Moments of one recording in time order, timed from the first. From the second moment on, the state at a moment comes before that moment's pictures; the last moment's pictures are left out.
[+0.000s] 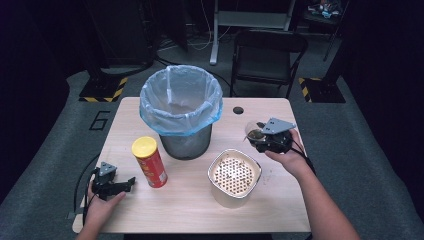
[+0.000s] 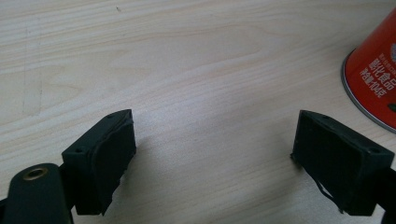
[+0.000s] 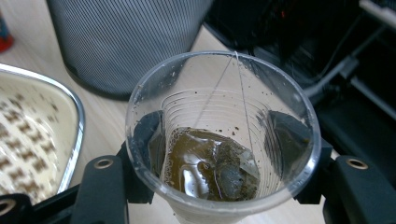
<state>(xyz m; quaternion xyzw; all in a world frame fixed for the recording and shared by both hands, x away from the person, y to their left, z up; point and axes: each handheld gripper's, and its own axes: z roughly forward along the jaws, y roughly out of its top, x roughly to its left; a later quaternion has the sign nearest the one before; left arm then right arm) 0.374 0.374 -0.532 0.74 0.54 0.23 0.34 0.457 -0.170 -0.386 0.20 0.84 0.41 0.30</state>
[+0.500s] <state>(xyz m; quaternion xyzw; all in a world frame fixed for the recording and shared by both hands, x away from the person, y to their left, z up) 0.374 0.374 -0.532 0.74 0.54 0.23 0.34 0.460 -0.153 -0.371 0.12 0.84 0.44 0.31</state>
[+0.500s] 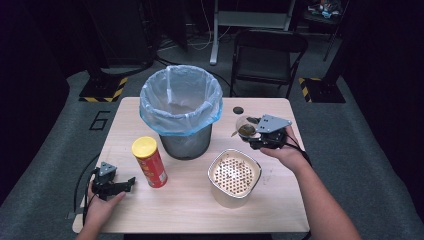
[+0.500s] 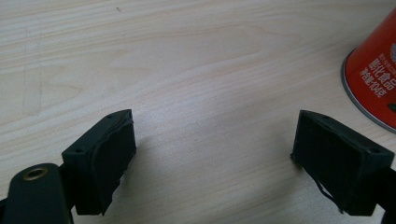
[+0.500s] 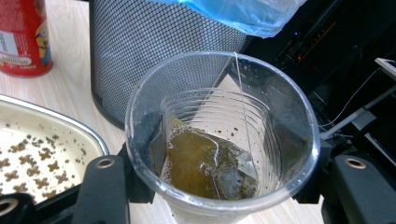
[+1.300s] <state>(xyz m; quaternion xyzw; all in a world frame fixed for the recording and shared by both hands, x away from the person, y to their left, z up) 0.374 0.374 -0.531 0.74 0.54 0.23 0.34 0.436 -0.139 -0.380 -0.01 0.84 0.40 0.37</state>
